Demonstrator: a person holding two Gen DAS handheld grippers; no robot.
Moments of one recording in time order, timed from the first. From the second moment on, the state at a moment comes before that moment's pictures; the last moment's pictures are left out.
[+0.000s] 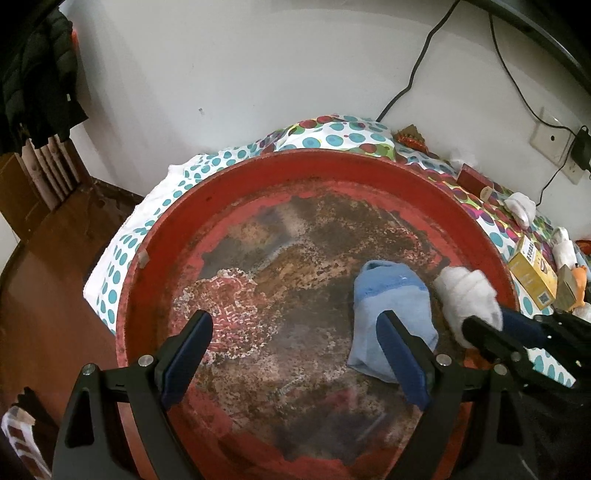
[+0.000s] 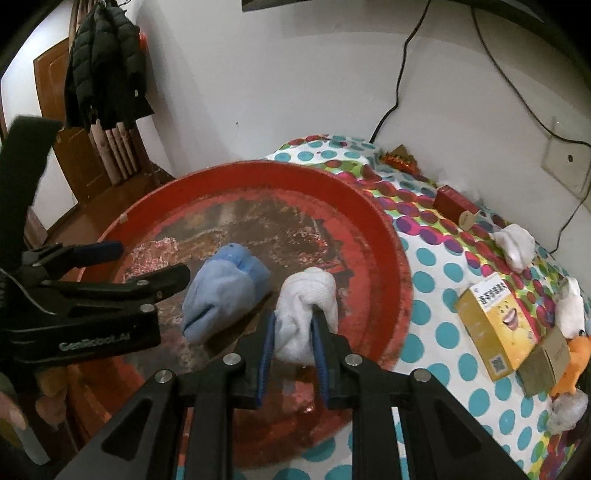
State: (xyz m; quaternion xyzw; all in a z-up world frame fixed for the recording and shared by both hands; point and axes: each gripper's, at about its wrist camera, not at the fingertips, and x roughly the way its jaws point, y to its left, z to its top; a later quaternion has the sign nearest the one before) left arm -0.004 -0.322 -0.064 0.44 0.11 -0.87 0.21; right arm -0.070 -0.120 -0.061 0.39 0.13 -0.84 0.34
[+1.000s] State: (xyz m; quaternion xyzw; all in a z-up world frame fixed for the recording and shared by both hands) left arm -0.022 -0.225 -0.052 0.42 0.02 -0.90 0.09; right arm -0.068 0.110 -0.038 0.40 0.06 -0.90 0.15
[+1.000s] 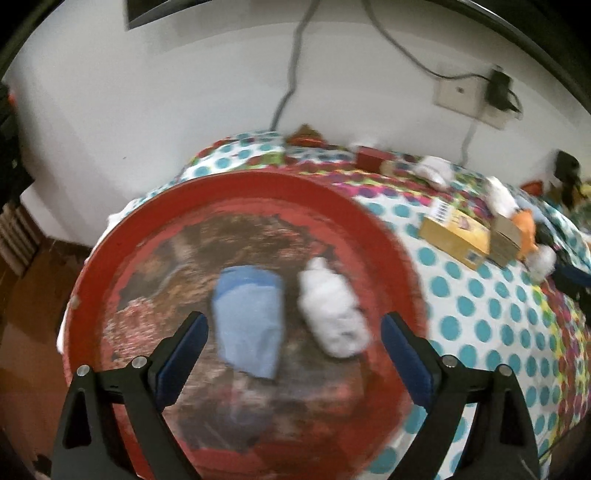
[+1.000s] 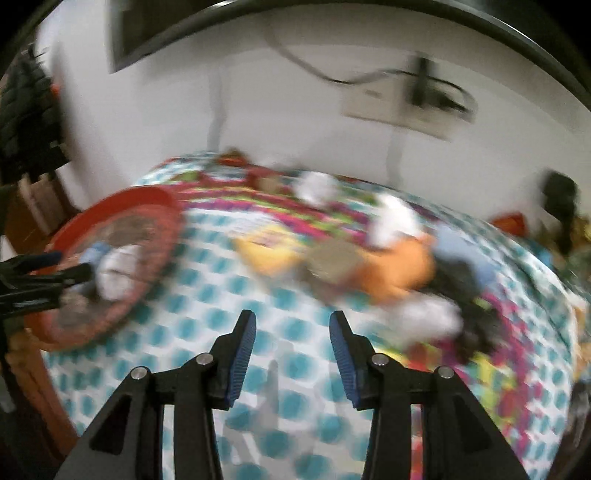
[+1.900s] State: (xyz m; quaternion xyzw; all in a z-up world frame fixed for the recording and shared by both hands) left arm -0.062 -0.028 -0.052 0.43 -0.09 -0.89 -0.13; right arm -0.159 0.223 -0.089 0.42 0.04 -0.90 0.10
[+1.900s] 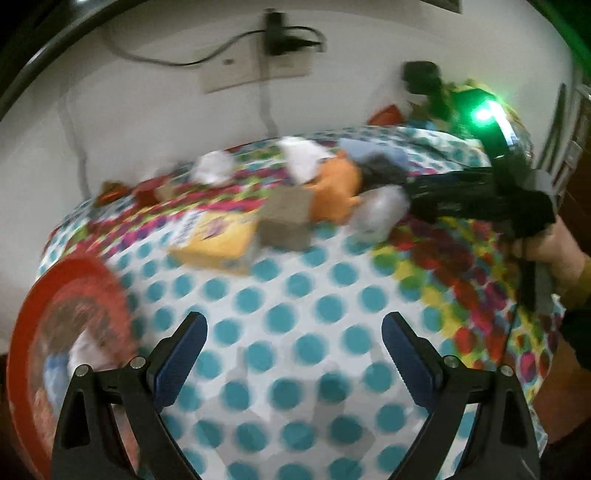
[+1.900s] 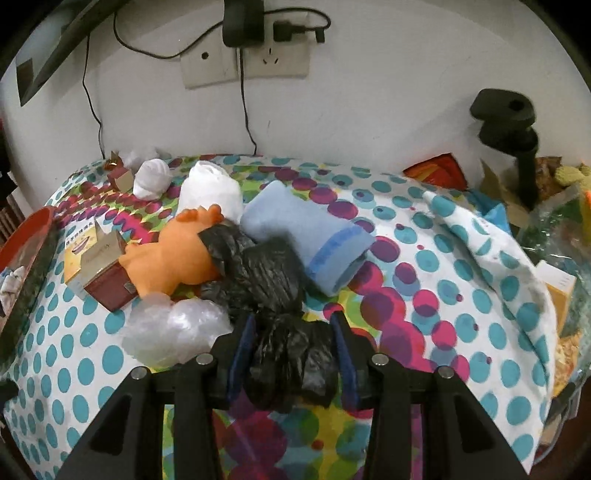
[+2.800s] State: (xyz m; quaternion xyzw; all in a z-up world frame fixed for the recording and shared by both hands) left arm -0.130 0.074 -0.074 0.46 -0.12 -0.85 -0.23; right arm -0.130 0.268 -0.095 0.43 0.03 -0.90 0.12
